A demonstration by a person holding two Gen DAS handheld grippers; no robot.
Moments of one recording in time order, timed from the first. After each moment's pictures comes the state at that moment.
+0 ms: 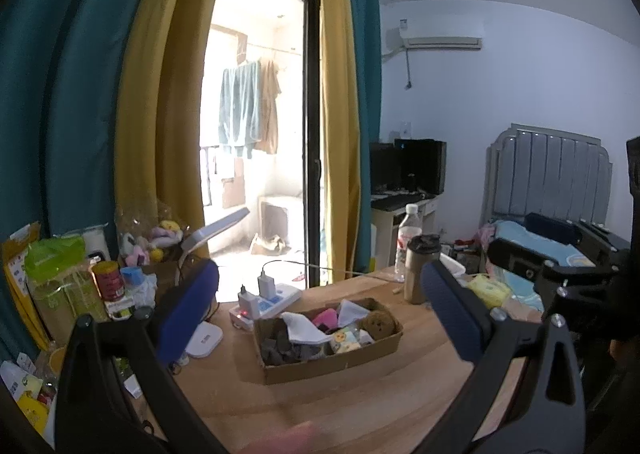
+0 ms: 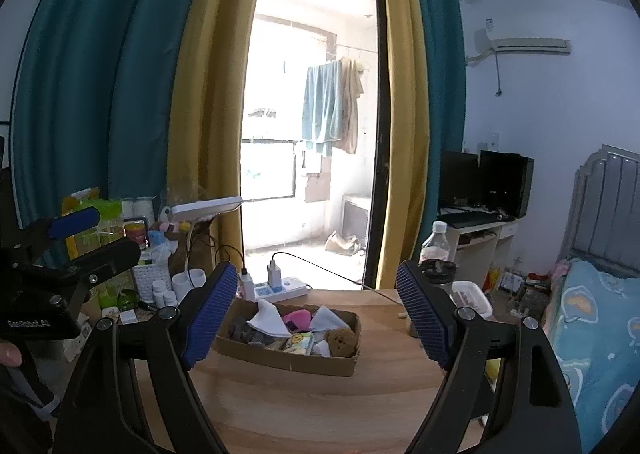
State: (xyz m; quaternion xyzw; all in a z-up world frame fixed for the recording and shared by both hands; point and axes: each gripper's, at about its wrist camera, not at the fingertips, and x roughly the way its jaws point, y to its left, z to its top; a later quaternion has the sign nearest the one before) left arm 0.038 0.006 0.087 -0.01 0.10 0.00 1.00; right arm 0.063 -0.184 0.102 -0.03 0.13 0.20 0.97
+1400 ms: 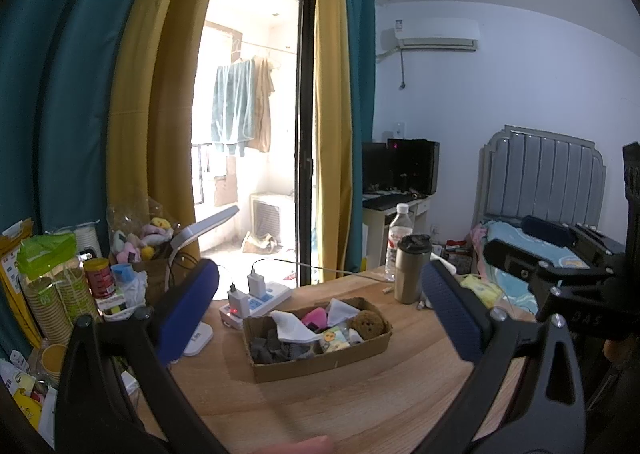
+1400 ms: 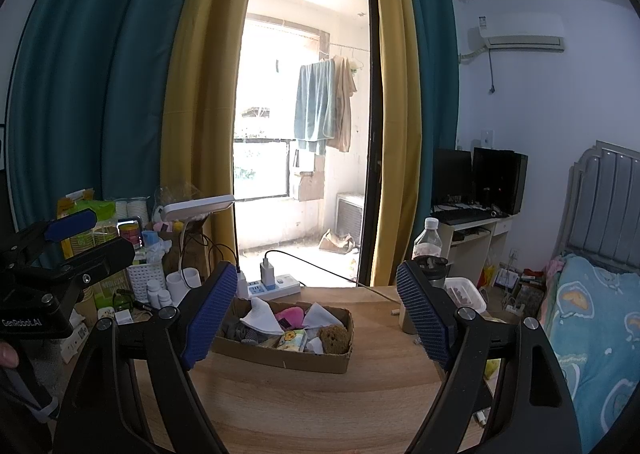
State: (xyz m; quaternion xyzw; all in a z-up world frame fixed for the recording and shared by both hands) left arm 0.039 0.001 0.087 -0.01 0.10 -0.01 1.00; right arm 0.061 -0.190 0.104 -0.03 0.13 0.19 0.97
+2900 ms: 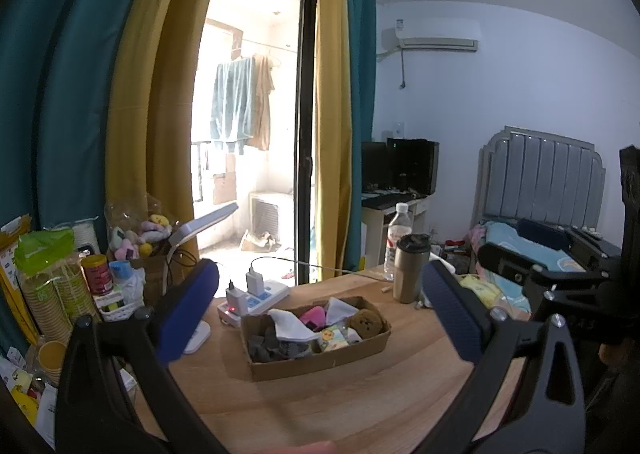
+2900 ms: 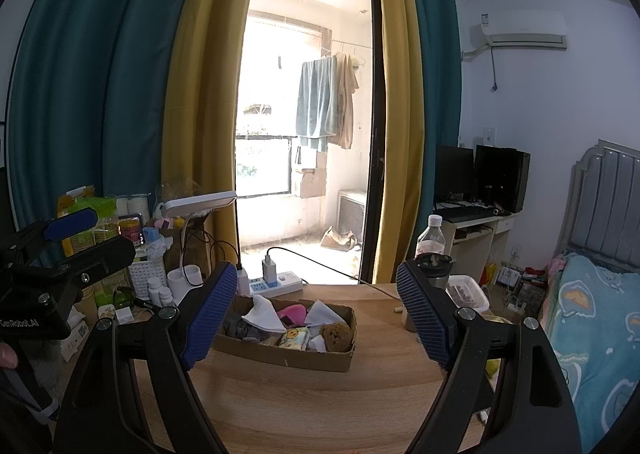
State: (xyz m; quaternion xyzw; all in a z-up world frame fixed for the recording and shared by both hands) left arm 0.039 0.001 0.085 -0.01 0.10 -0.01 1.00; right arm 0.060 -0.189 0.103 -0.03 0.13 0.19 0.97
